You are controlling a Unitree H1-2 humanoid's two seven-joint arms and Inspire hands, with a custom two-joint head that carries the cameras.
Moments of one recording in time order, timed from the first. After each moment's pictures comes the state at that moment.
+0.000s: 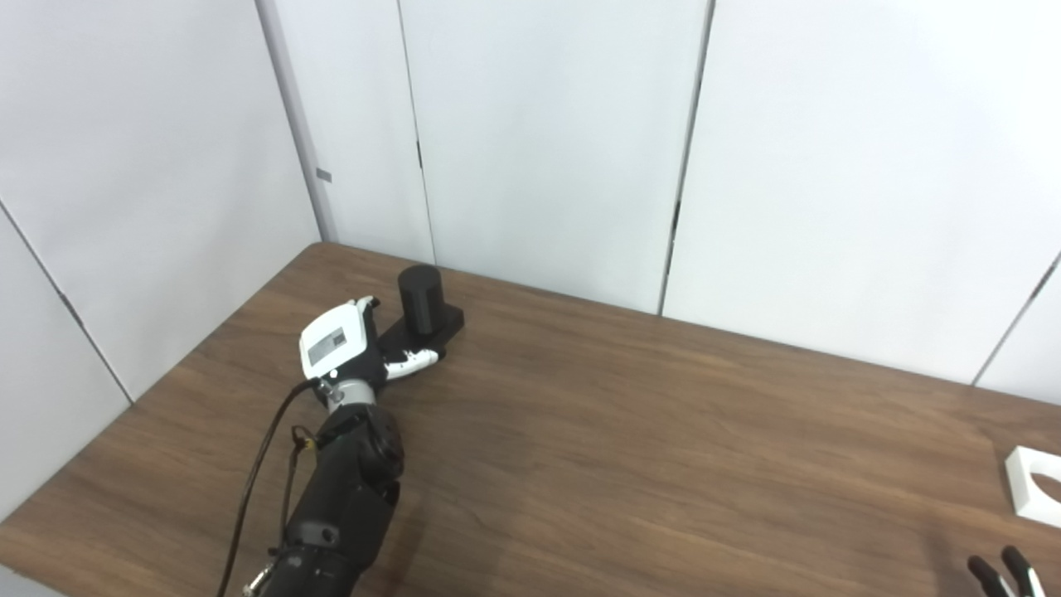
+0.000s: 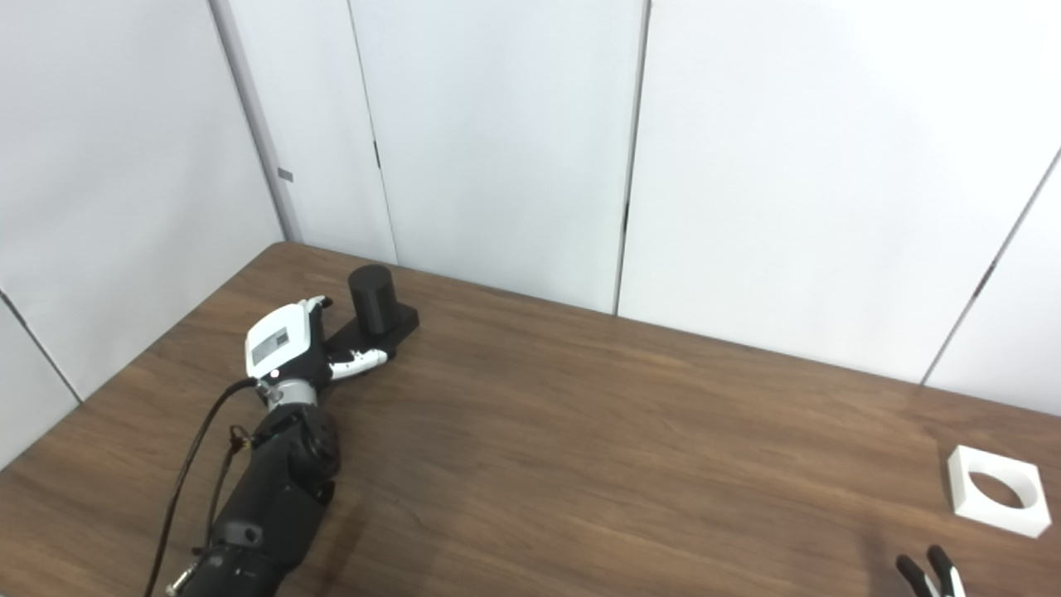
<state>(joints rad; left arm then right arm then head) -0.37 0.29 0.16 0.34 0.88 0.47 0.20 0.27 -0.14 -0.02 -0.29 -0.05 0.00 0.00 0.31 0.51</state>
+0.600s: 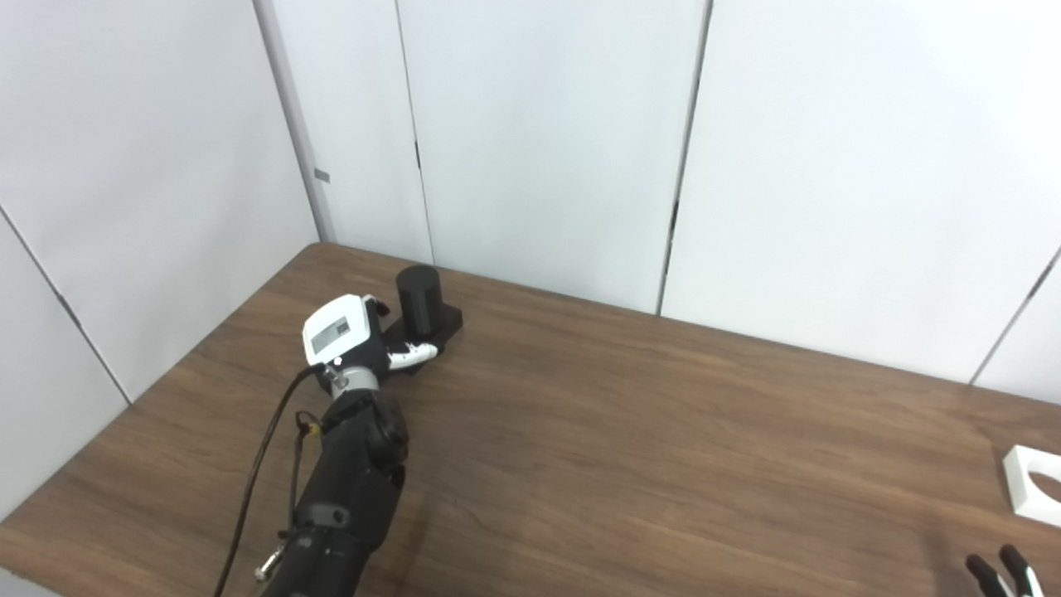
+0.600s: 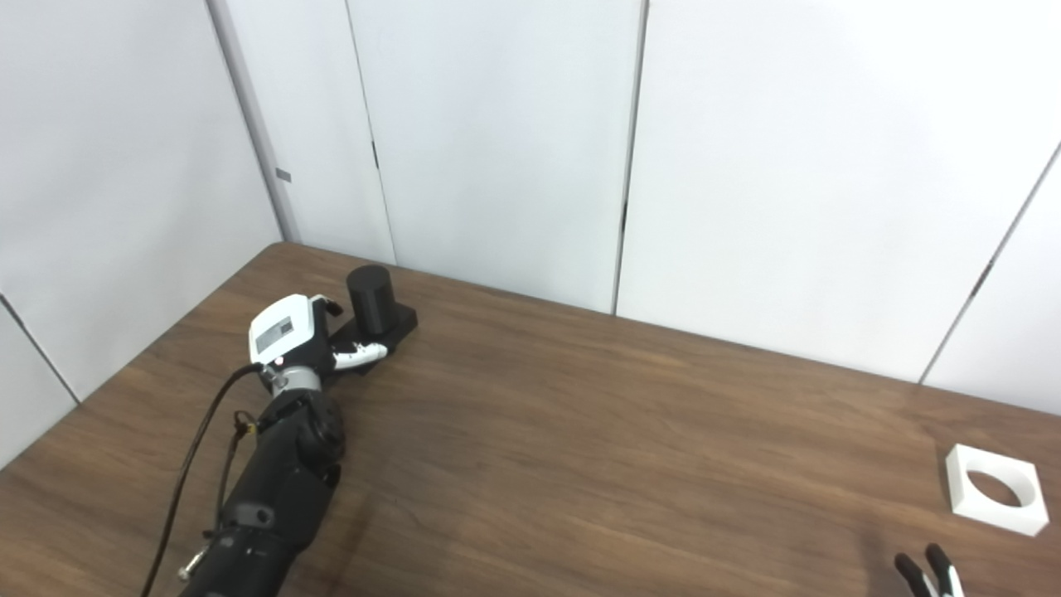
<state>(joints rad) -0.43 0.27 0.20 0.42 0.98 0.47 0.15 0.27 -0.14 -0.02 -0.30 -0.04 0.01 0.00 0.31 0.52</state>
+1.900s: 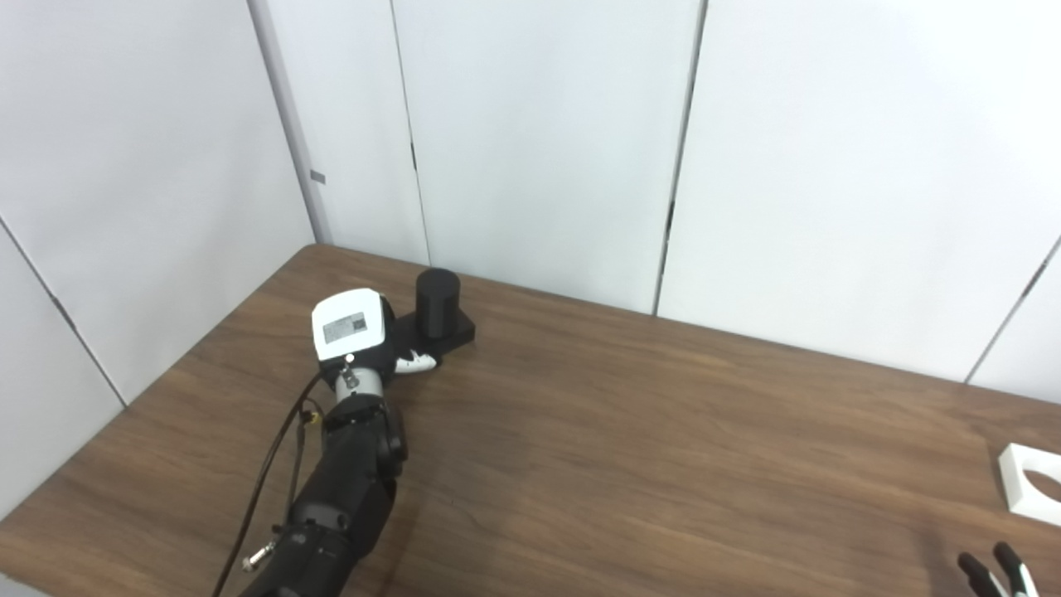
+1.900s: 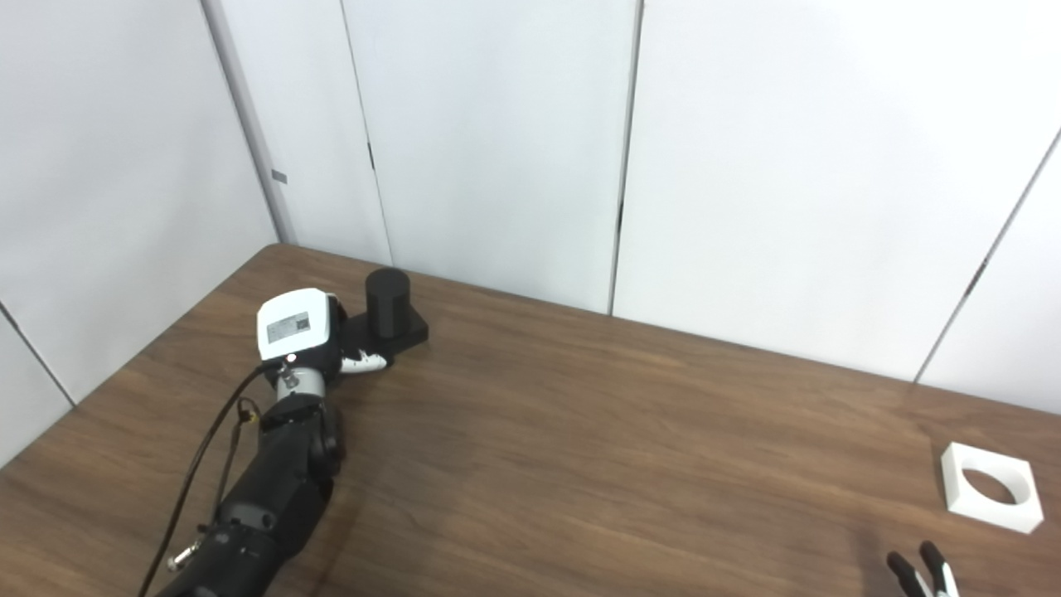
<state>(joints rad) -0.43 0.34 0.03 0.48 1.08 0.46 0.24 0.27 -0.14 -0.02 -0.30 -0.06 0.01 0.00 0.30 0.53</state>
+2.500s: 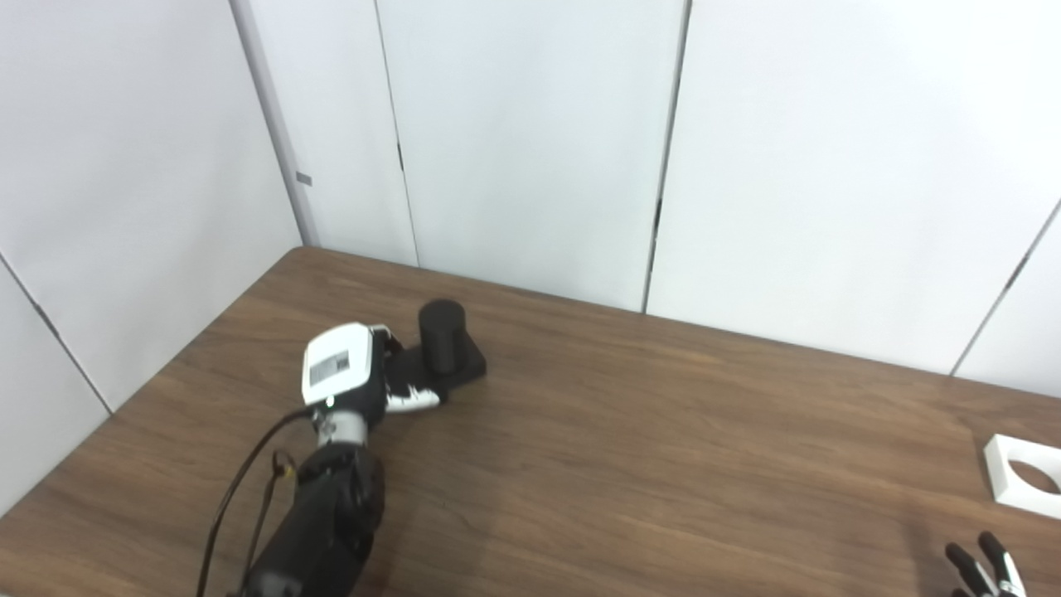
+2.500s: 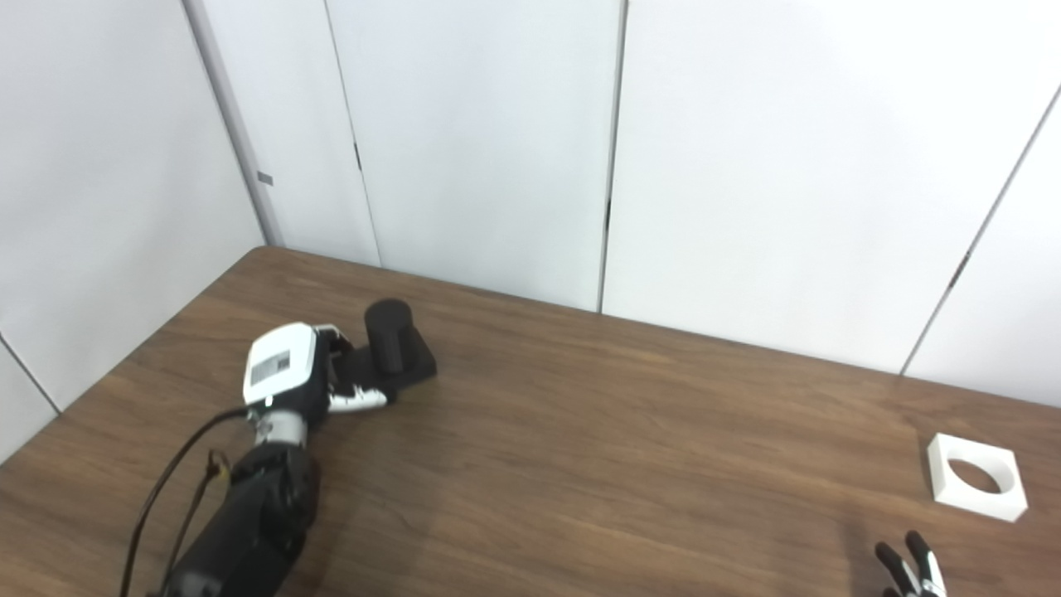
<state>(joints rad) -0.21 0.33 -0.04 0.15 0.83 0.41 0.22 0.27 -0.14 -0.02 -0.31 -0.07 0.02 0.00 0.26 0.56</state>
